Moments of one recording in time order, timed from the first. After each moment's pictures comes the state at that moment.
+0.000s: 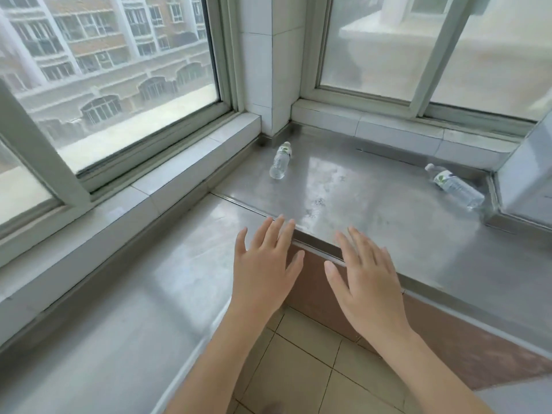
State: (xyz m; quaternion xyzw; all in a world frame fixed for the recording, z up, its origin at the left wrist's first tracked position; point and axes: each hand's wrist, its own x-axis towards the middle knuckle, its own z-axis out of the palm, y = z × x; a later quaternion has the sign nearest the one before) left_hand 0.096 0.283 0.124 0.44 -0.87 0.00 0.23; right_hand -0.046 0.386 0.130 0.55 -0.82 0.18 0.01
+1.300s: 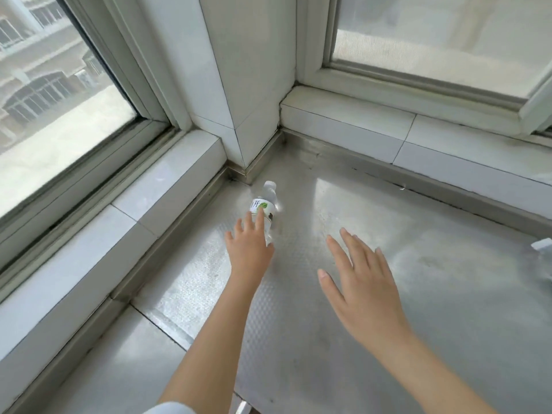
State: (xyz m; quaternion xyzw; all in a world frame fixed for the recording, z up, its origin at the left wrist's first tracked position) left_hand -0.209 -0.186 -0.025 0.58 -0.82 -0.05 -0.03; right_hand -0.341 -0.015 0.056 0.58 -0.80 0.11 -0.10
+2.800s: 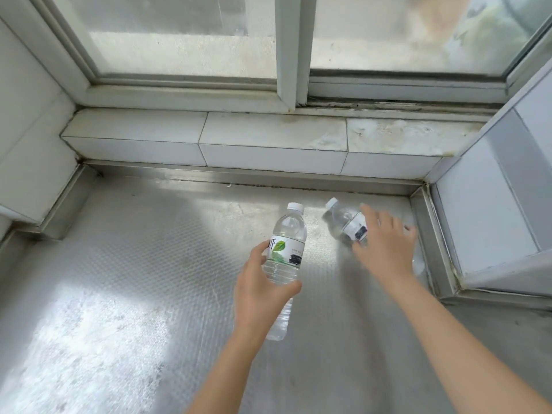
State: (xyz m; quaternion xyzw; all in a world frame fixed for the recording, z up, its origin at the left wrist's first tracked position) left_hand -0.456 0.038 -0.007 0.45 -0.73 -0.50 0.12; right_hand -0.665 0.165 -0.036 0.30 -0.95 0.03 0.02
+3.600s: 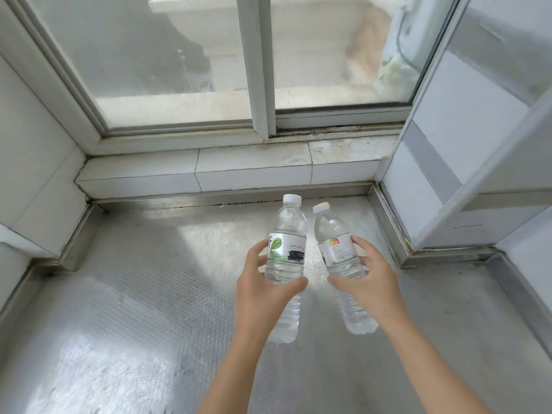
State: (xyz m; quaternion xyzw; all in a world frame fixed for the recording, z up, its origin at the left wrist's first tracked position) left_hand -0.394 0.074 0.068 0.34 -0.72 -0.57 0.18; right_hand -0.514 0.232 0.053 0.09 -0.85 0.50 -0.15
